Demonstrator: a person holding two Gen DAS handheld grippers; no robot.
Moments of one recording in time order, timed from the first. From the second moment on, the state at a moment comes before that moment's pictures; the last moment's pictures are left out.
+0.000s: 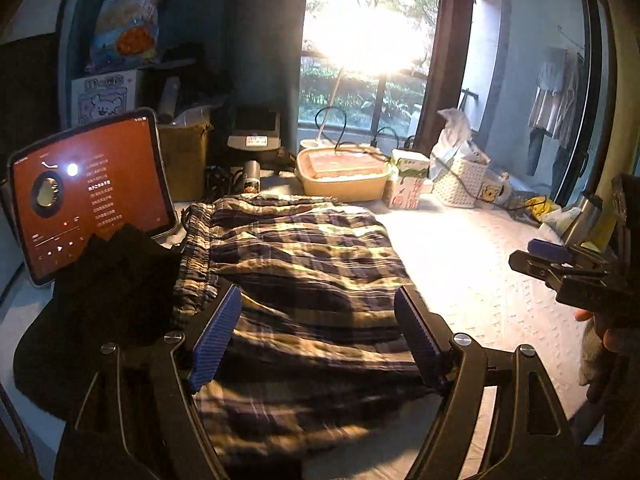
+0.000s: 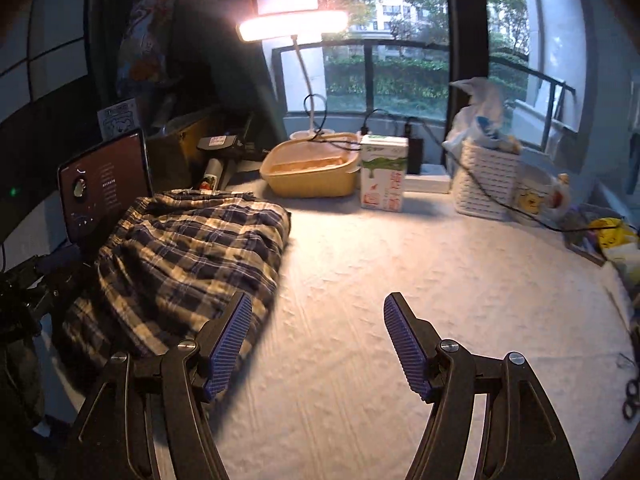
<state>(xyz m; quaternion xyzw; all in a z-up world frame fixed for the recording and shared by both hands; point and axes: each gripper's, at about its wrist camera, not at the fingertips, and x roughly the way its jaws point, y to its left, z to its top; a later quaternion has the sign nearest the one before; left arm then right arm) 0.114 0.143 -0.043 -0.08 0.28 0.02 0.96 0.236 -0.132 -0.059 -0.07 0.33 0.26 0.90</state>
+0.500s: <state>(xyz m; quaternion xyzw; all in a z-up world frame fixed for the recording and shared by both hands) 0.055 0.087 0.022 -0.01 0.18 0.03 0.98 0.145 -0.185 0.011 -0.07 0.23 0.23 0.94</state>
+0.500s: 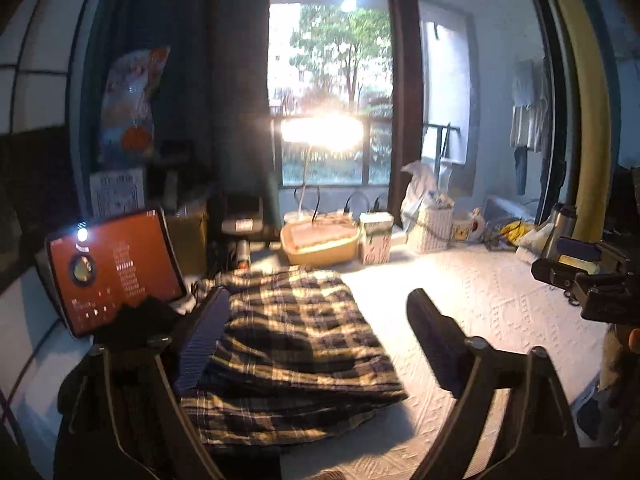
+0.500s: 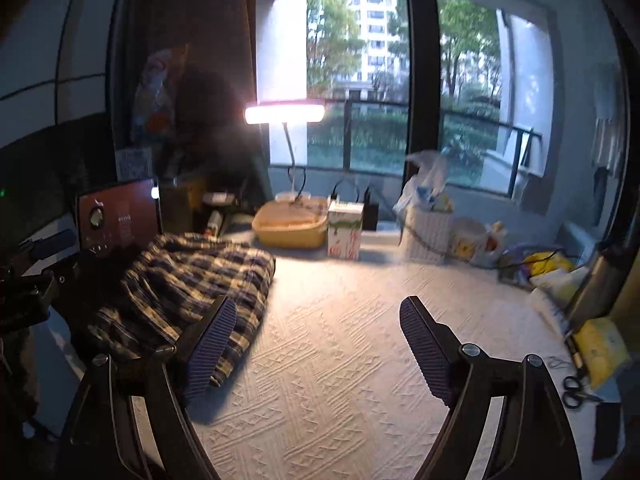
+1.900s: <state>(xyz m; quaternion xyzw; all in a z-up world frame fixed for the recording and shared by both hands) 0.022 0.089 0.032 -0.04 0.14 0.04 0.99 0.098 -0.185 0.035 -0.07 0.18 0.19 0.96</state>
